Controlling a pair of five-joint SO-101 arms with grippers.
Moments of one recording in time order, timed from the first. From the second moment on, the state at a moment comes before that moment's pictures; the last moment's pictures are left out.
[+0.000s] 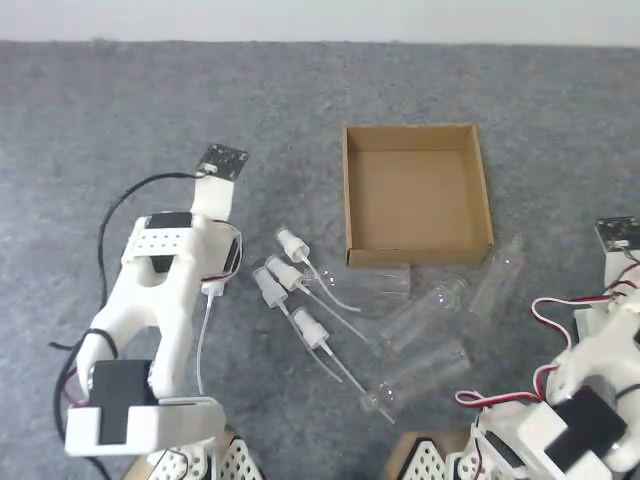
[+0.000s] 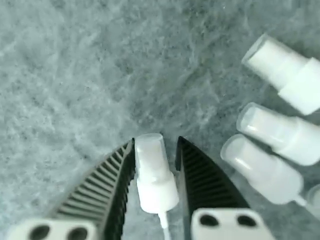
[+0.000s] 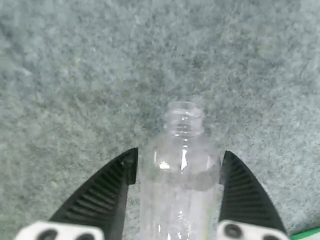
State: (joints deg) left arm -8.9 -5.2 43.1 53.0 -13.2; right arm 46.2 -8.5 41.2 51.1 50.7
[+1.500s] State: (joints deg) left arm -11.8 -42.9 61.4 55.9 -5.1; right arm 47.3 -8.5 41.2 52.7 52.1
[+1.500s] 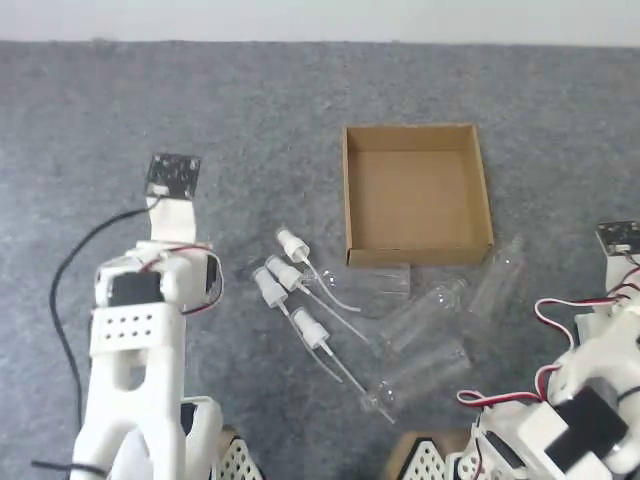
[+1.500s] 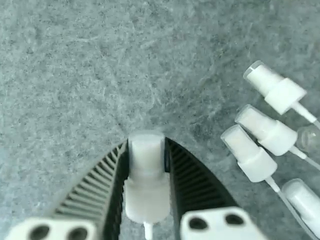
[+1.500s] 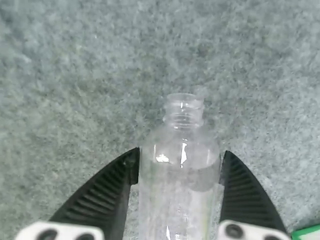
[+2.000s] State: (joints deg) left arm -11.8 -43.9 66.4 51.4 -5.1; right arm 44.7 -8.3 30.9 68.7 54.3
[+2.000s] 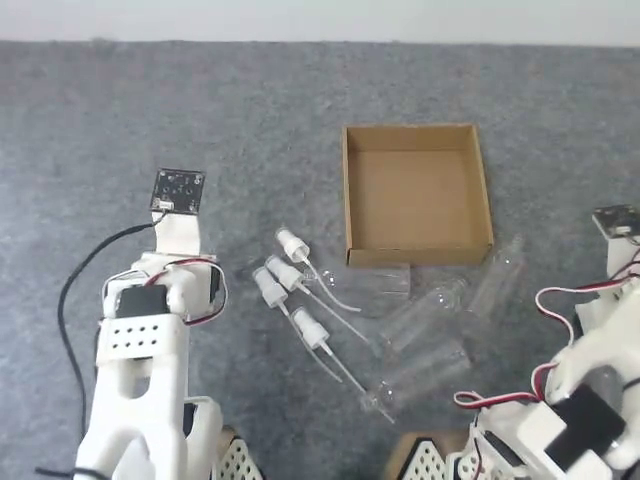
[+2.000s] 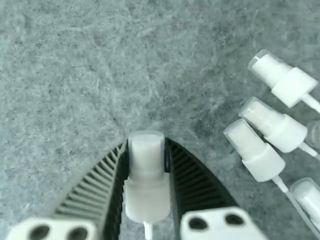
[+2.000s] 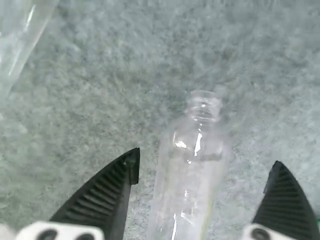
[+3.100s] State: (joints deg) left arm -11.7 -44.0 69.1 46.5 -5.1; right arm 43.9 5.1 23.6 70.4 56.4
